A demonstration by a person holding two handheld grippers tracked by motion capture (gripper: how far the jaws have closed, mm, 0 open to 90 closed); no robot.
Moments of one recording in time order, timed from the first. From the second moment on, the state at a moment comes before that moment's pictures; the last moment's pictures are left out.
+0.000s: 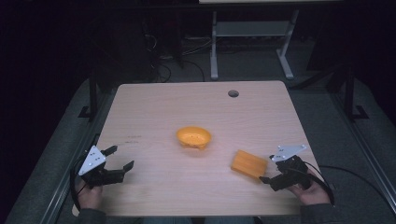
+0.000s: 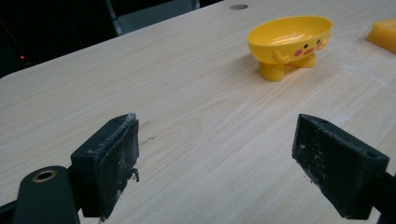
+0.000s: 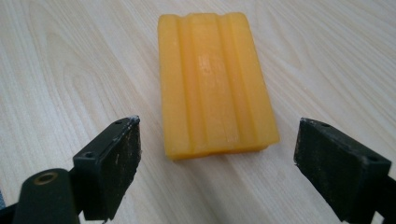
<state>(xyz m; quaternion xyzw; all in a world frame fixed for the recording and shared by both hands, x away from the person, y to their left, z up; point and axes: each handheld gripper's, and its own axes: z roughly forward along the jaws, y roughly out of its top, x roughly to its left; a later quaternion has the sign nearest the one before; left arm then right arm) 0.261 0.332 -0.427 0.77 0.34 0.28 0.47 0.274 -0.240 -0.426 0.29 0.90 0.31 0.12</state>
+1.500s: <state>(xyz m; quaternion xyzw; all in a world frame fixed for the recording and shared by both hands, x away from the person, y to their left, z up) 0.261 0.332 -0.427 0.77 0.34 0.27 0.47 0.325 -0.187 -0.436 0.25 0.94 0.23 0.08</state>
